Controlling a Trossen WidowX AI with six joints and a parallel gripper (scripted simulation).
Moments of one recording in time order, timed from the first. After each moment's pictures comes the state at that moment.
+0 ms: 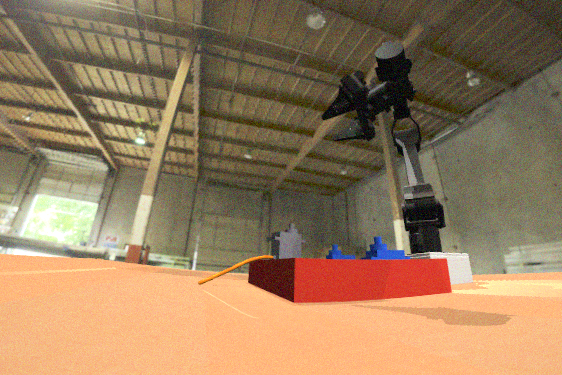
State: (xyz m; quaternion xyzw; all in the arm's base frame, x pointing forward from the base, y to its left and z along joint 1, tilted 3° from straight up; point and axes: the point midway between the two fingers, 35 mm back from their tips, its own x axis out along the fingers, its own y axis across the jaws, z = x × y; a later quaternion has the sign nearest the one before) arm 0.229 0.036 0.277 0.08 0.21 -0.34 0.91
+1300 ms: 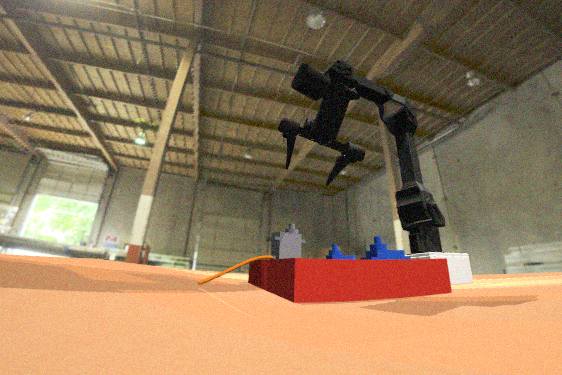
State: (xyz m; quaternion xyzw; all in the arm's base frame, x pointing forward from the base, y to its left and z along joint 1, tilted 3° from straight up) arm 0.286 0.002 0.181 0.48 0.25 -0.58 0.61
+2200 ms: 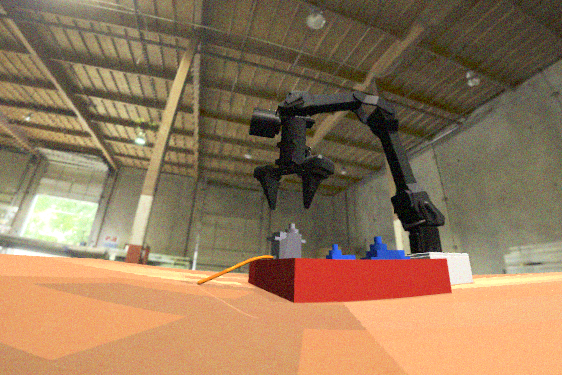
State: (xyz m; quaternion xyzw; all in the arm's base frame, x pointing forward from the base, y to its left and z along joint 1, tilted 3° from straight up) arm 0.321 -0.041 0.122 0.66 0.16 -0.69 0.25
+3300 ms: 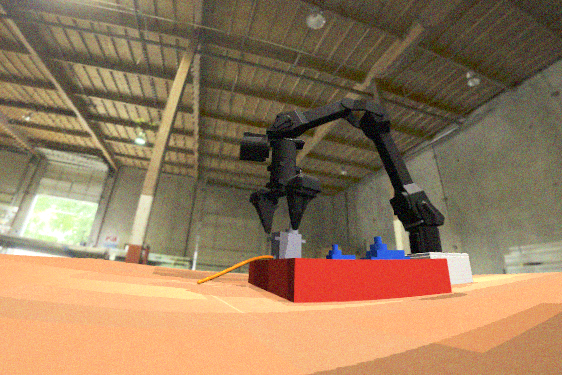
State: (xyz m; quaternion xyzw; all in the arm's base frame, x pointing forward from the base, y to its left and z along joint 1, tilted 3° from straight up) arm 0.332 -0.059 0.077 0.69 0.12 -0.70 0.14
